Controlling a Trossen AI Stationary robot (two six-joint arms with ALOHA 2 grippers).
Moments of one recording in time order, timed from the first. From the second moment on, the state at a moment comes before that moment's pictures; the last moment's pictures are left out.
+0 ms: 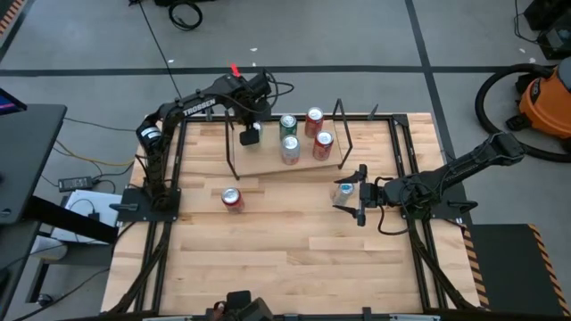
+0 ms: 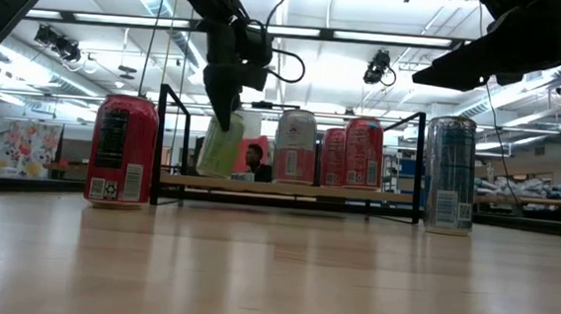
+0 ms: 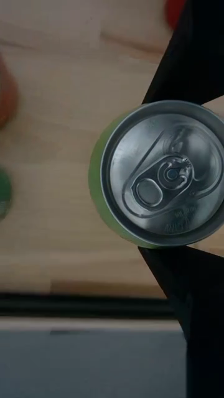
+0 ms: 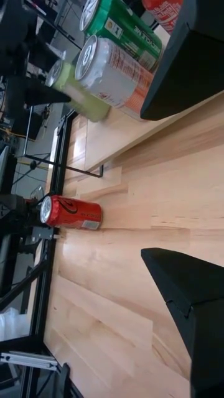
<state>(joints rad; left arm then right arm) 0.65 1.92 1.77 -1.22 0.07 0.52 0.33 0.87 0.32 0.27 0.48 -0.06</state>
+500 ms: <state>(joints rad) 0.61 1.92 1.77 -1.25 0.07 0.48 0.37 0.87 0.32 0.27 0.48 -0.02</state>
